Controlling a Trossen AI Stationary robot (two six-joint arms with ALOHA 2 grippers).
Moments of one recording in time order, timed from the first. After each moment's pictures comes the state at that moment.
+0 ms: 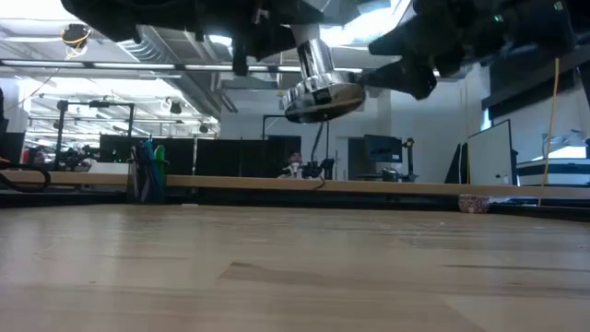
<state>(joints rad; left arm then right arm) -0.18 1.56 0.71 0.93 -0.51 -0.18 0.20 1.27 0.50 0.53 0.24 0.18</state>
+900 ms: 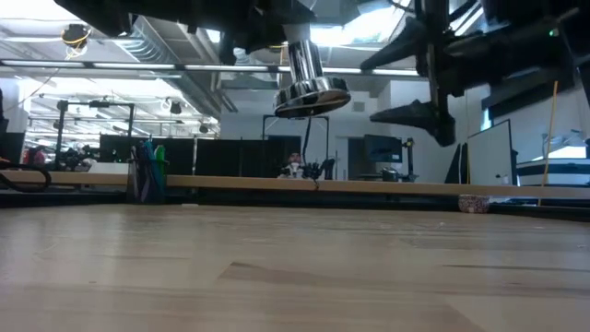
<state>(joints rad) -0.22 1.55 0.71 0.95 -0.68 -0.05 0.18 1.32 0.43 0.66 0.34 0.97</state>
